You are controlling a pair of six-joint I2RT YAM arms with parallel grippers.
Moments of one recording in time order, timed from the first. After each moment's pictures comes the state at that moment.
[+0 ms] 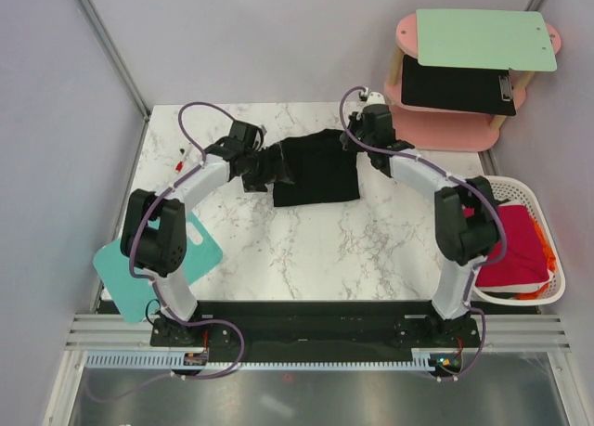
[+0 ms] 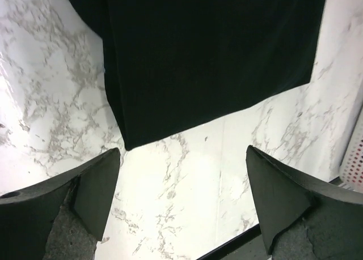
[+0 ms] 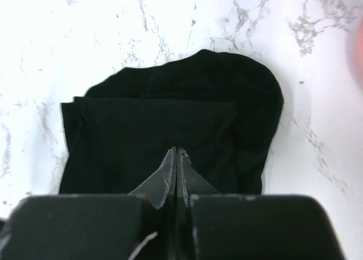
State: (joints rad) left arm -0.35 1.79 1.36 -0.49 0.29 -0.53; right arm 0.35 1.84 1.34 0.07 -0.01 0.38
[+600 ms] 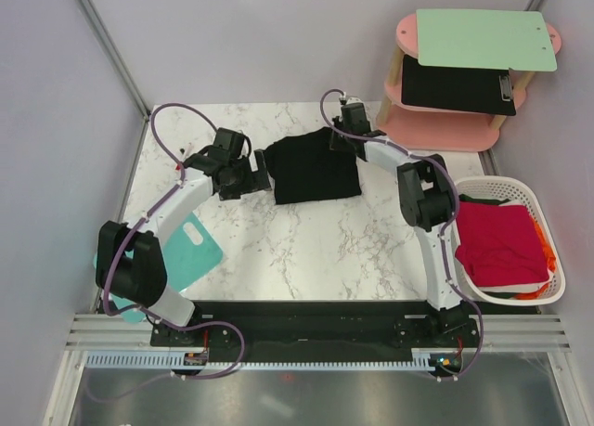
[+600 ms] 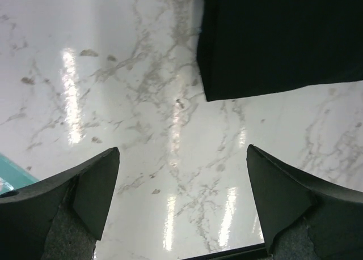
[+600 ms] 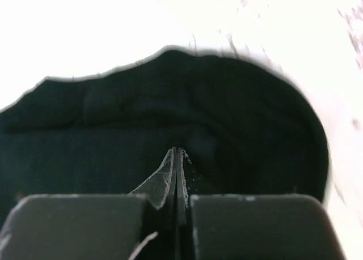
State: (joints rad) left arm -0.35 1.55 1.22 -0.61 0.03 -0.52; right arm 0.35 2.39 1.88 -0.11 0.00 0.36
